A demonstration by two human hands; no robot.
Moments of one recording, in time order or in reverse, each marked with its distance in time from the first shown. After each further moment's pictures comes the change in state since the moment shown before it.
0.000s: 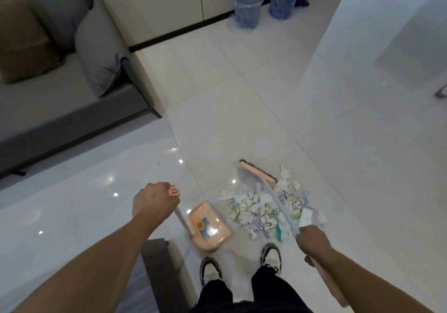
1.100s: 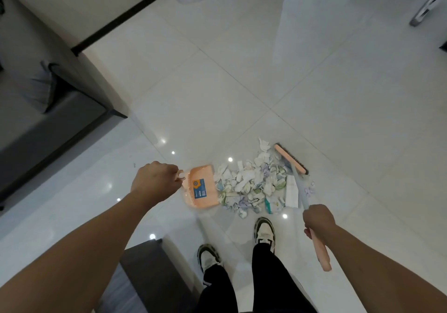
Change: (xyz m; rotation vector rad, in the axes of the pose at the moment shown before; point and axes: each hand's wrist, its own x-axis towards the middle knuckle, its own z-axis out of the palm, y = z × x) left_hand 0.041 0.152 0.024 0.356 0.007 0.501; right_hand 0.068 0.091 -0.055 0.587 0.009 0.319
